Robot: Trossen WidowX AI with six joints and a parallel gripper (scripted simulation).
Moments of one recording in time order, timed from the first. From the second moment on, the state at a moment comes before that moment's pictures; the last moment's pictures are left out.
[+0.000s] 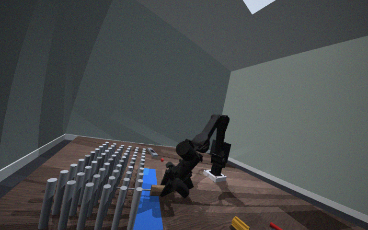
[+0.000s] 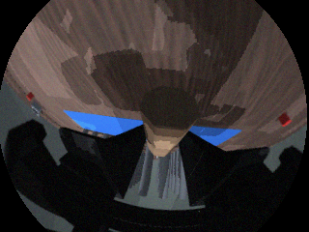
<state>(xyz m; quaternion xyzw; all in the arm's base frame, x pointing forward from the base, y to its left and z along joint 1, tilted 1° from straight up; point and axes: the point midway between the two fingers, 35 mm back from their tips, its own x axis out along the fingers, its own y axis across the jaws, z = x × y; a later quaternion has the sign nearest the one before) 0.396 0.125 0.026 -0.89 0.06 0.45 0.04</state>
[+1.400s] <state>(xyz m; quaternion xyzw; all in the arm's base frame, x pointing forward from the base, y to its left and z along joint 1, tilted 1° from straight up) 0.367 0.129 0.025 -0.89 0.06 0.46 0.04</state>
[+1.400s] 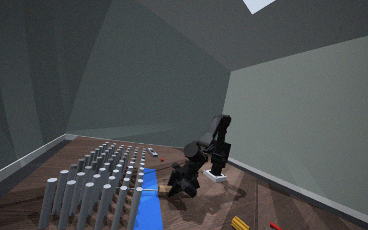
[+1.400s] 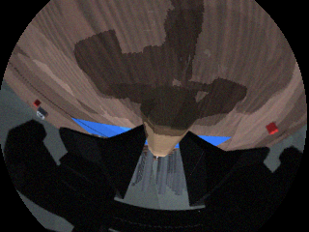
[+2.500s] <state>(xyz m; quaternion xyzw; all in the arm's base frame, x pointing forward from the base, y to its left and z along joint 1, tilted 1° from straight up) 0.342 0.133 0.024 -0.89 0.06 0.46 0.04</state>
